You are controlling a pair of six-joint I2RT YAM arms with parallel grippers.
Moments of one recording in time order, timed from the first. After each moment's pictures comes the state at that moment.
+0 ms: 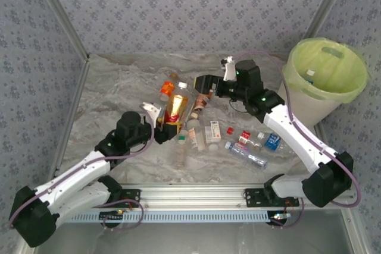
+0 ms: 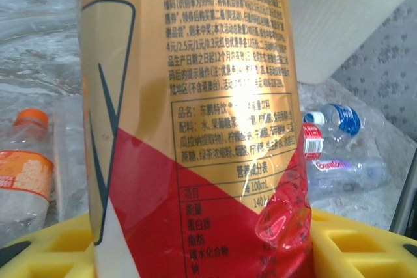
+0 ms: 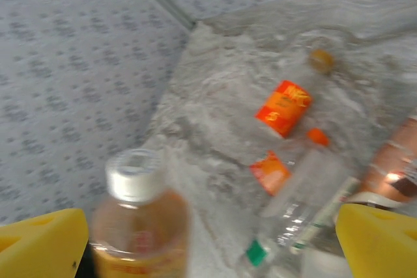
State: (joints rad) left arm -0.69 0.89 0.53 0.02 0.26 -0.27; right arm 0.53 1.30 1.21 -0.29 -0.38 0.60
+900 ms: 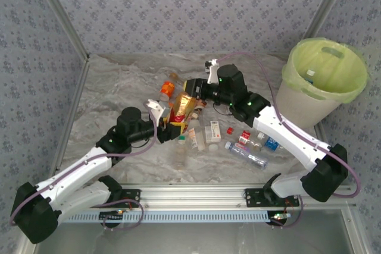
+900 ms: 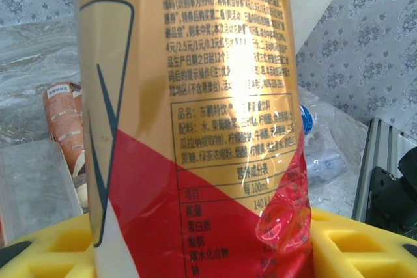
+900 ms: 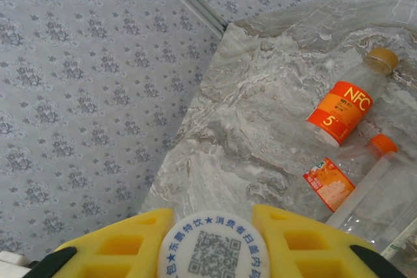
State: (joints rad) left arm -0.69 0.92 0.58 0.07 0.40 -0.20; right arm 0.70 1.35 1.24 -0.21 -0.21 0.70
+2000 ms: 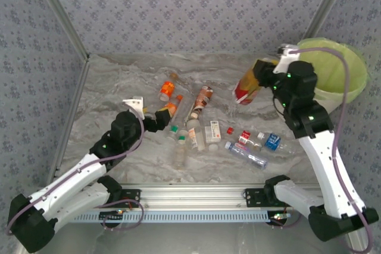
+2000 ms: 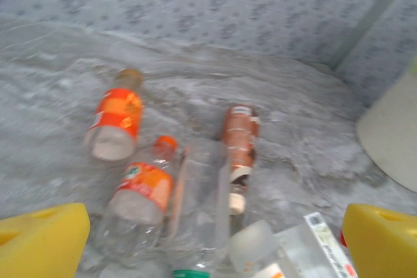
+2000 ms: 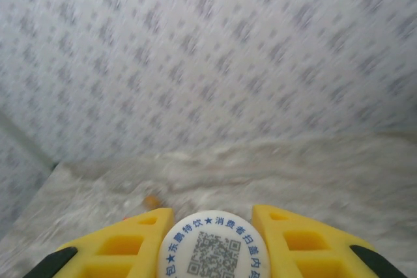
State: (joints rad) left arm -0.68 0.80 0.54 -0.03 -0.21 -0.48; right arm 0.26 0.99 1.32 -0.50 0.08 0.29
